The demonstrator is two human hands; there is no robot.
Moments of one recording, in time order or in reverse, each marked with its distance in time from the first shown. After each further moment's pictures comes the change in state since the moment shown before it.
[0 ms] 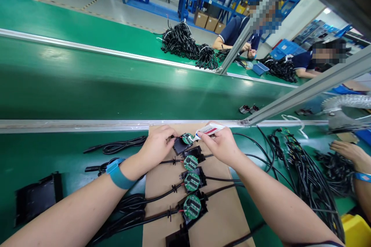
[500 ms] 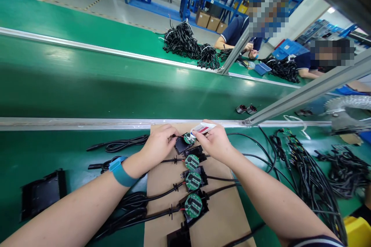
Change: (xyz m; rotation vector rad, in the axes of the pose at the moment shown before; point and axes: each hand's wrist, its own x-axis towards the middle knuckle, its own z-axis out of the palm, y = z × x) left_hand 0.000 0.000 0.001 0.012 0.002 -0.006; right_hand 0.011 0.000 0.018 -0.045 -0.012 -0.099
